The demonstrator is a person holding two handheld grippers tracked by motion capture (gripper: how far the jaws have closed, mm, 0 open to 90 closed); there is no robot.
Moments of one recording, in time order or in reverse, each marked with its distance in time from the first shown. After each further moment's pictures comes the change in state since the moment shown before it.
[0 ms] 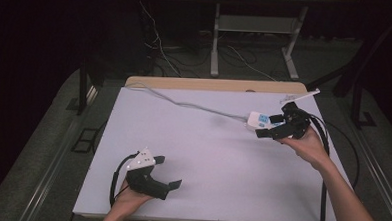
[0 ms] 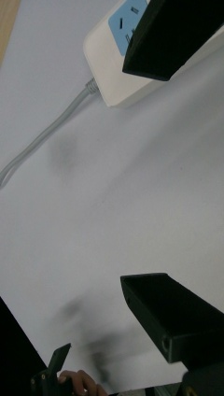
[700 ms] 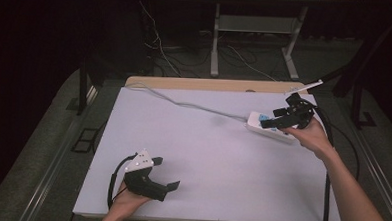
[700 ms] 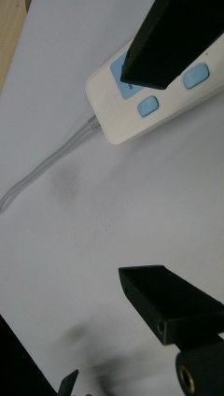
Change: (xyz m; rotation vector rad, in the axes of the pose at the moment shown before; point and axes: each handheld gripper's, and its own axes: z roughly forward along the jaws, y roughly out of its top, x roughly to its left) left arm 0.000 -0.004 -0.004 0.010 0.014 -0.004; right arm -0.033 0.012 -0.002 0.027 -0.018 0.028
